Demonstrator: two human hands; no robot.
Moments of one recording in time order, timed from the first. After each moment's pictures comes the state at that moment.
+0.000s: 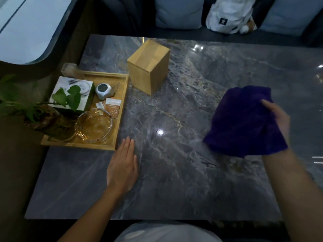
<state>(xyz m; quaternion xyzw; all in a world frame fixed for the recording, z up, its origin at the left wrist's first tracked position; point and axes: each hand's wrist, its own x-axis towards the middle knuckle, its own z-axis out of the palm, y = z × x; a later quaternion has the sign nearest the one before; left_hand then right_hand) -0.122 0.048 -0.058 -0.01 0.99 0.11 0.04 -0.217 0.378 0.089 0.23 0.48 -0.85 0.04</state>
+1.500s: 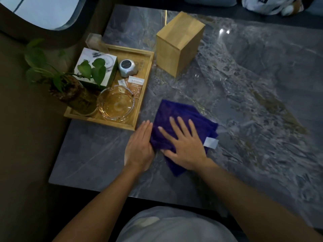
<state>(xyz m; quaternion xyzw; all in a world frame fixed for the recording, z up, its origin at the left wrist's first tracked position) -0.119 0.047 -0.052 -0.04 0.97 0.25 0.02 -0.162 0.208 -0.052 -0.30 0.95 -0.06 0.11</state>
